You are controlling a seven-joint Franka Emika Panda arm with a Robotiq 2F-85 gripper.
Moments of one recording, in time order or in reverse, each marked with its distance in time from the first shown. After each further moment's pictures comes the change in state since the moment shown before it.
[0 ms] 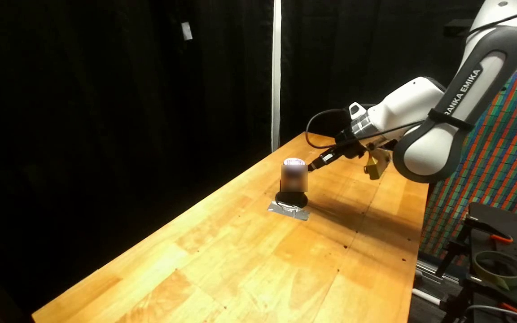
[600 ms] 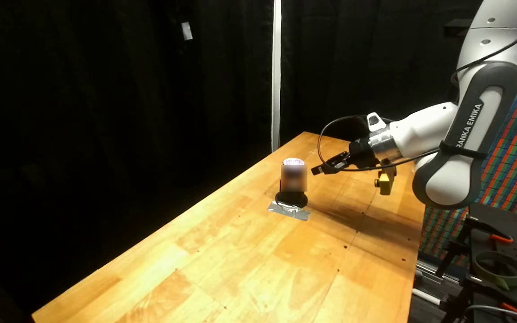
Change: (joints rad) arm -0.008 0.116 -0.035 -0.071 -0.177 0.333 0.063
